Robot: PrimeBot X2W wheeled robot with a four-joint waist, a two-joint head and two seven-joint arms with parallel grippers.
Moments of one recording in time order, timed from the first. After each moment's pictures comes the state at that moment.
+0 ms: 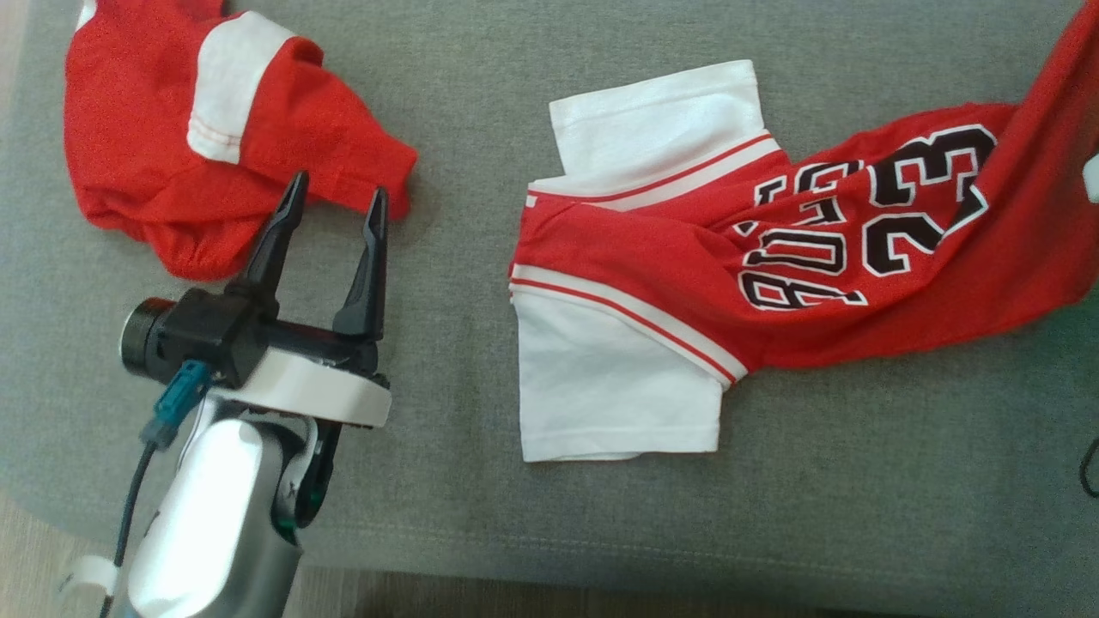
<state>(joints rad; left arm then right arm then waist) -0.30 0.18 -0.31 0.10 -0.23 0.02 -0.25 -0.61 -0.32 -0.14 0.24 0.37 0.13 0.36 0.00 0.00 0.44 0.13</state>
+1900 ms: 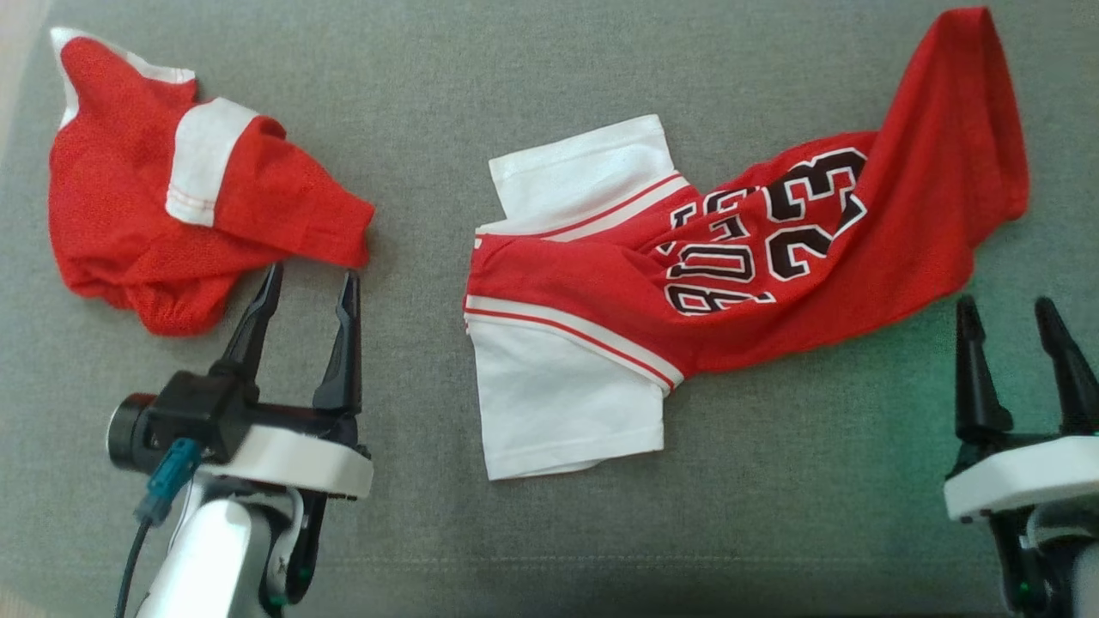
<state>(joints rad) -0.13 0.20 -0.28 0.05 -0.24 0.09 -0.24 0.05 -0.04 -0.15 -0.19 0.15 0.13 0.11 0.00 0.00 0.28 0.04</state>
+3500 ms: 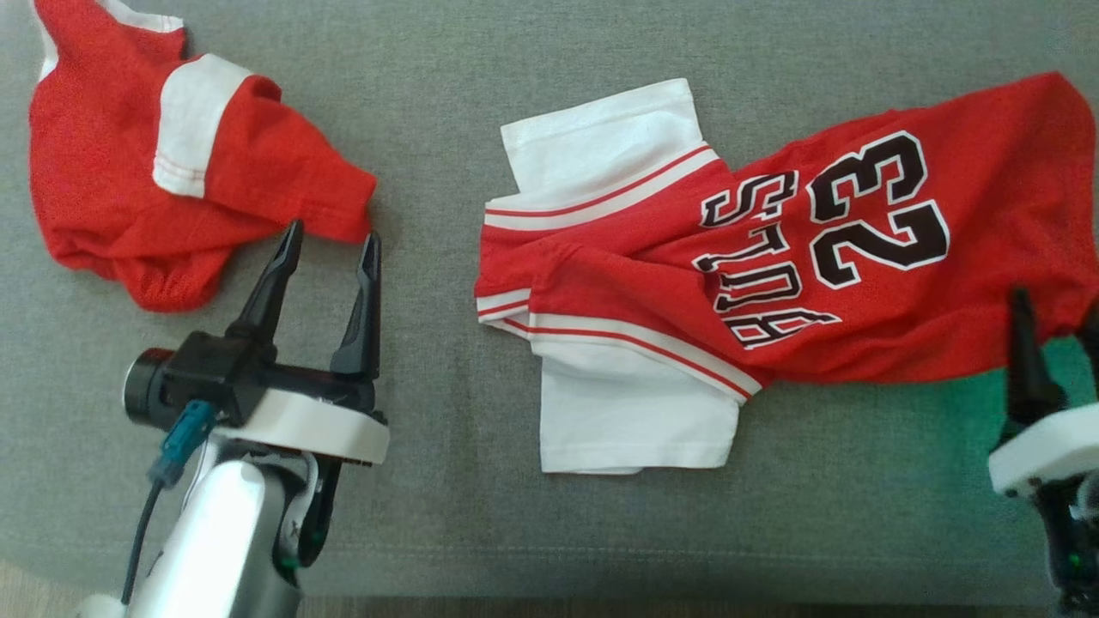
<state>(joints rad) -0.21 0.19 -0.31 0.08 -0.24 0.07 -0.25 0.02 -0.04 -0.27 -0.22 0.22 0.13 0.35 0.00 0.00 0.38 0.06</state>
